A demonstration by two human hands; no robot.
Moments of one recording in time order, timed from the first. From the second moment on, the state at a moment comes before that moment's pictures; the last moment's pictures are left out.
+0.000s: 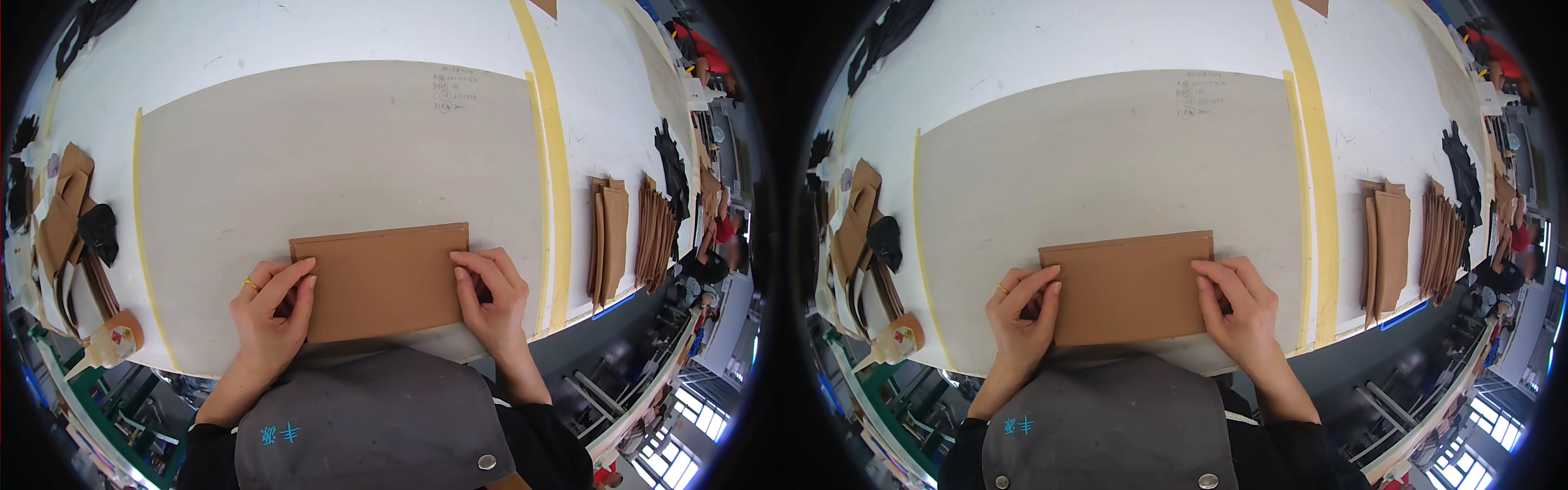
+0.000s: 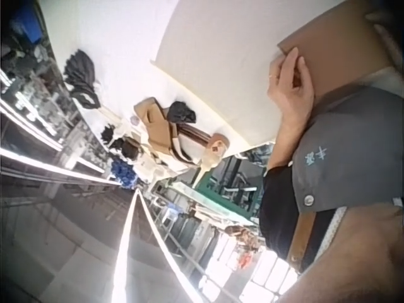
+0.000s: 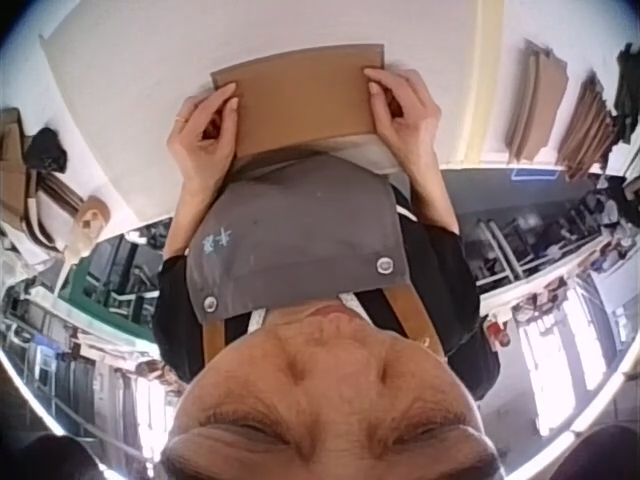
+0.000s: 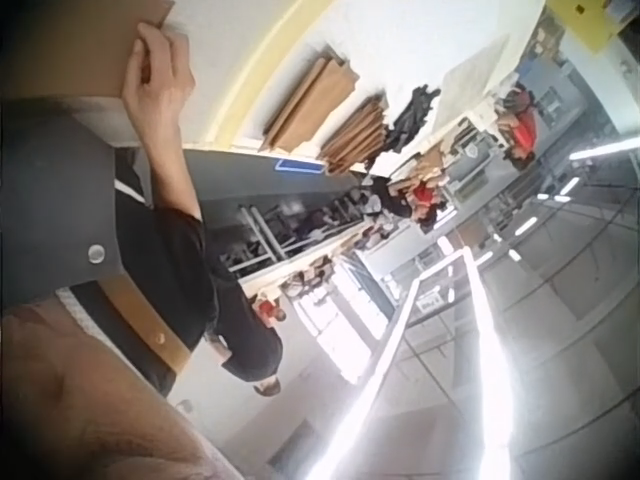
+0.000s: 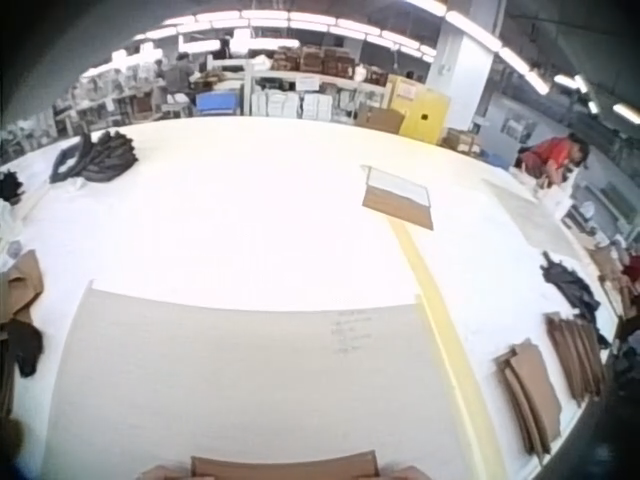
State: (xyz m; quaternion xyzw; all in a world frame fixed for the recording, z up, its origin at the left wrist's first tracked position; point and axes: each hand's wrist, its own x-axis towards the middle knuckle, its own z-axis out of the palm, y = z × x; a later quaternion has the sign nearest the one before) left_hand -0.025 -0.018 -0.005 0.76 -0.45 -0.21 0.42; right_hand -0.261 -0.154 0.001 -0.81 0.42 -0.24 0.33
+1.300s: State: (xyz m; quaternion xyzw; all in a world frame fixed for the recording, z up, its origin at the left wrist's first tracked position) left_hand -0.010 -0.019 0.035 0.69 -0.71 -0.12 0.04; right_hand -0.270 -0.180 0.045 -0.95 0.28 0.04 0.12
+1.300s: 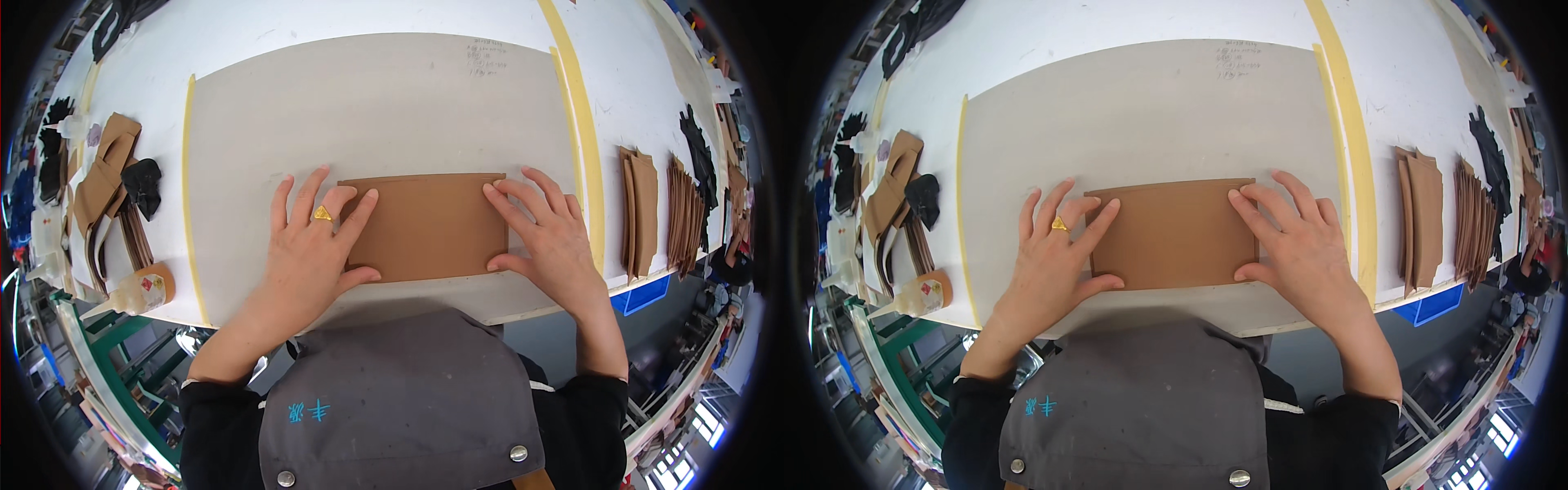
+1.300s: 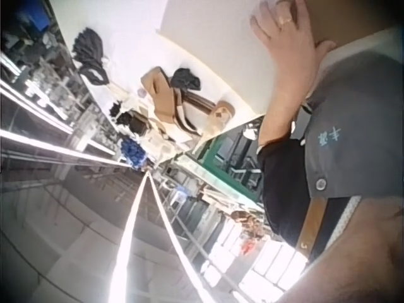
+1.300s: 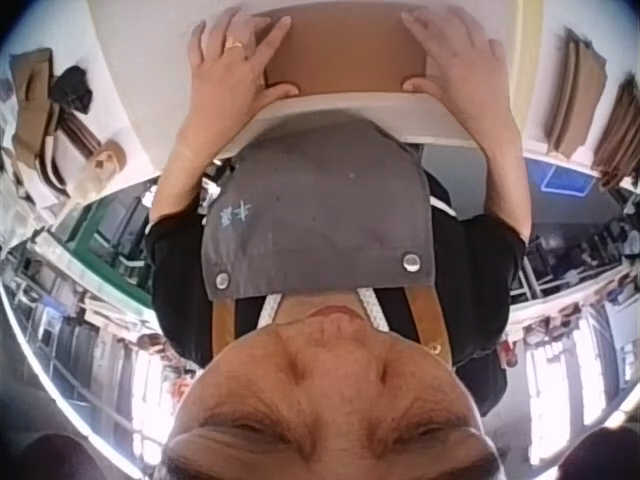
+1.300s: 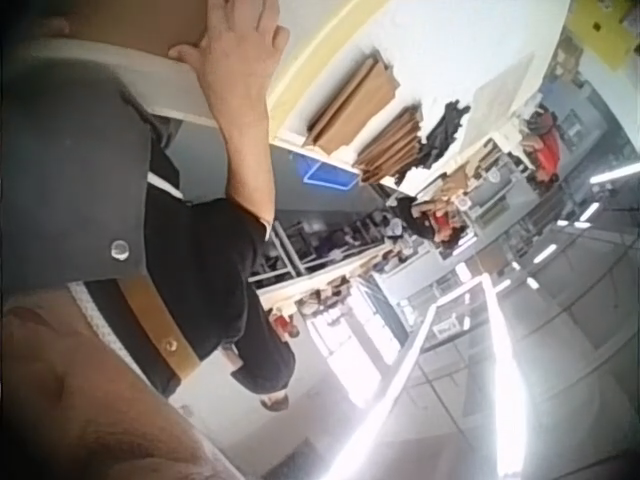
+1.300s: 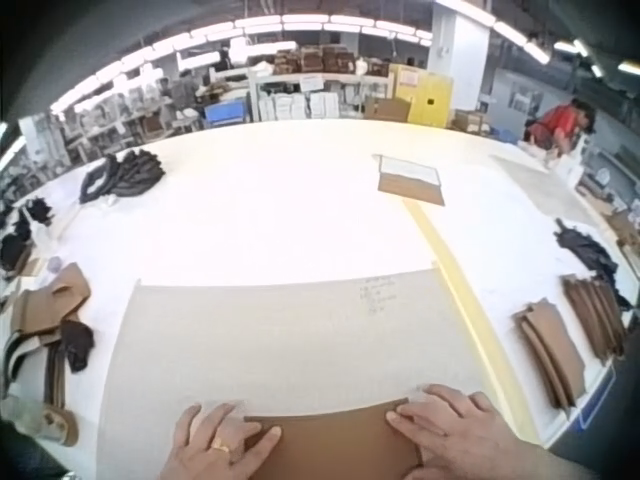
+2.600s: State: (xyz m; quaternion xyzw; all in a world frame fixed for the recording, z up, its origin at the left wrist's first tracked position) left_hand -0.025 0.046 -0.011 0.64 -0.72 -0.04 0.27; right_hand -0.157 -0.171 0.002 -1.00 0.00 -0.02 0.10
